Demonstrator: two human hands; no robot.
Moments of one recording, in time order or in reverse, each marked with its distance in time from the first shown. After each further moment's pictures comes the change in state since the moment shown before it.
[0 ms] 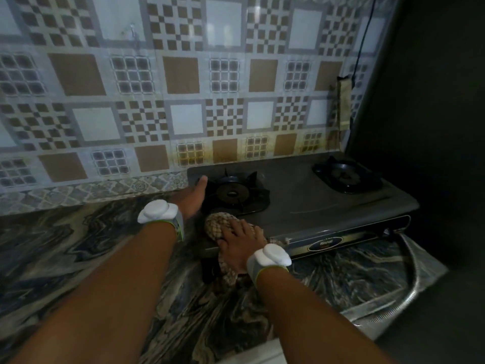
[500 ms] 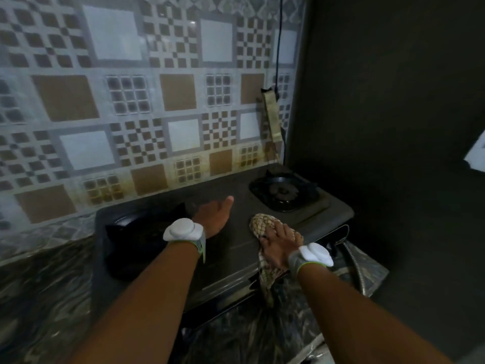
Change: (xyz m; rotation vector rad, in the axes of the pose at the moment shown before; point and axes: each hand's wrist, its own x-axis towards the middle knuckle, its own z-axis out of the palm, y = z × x) left_hand 0.077 0.166 0.164 0.149 -0.166 0.342; right_hand 0.008 0.256 -0.064 0.059 0.101 0.531
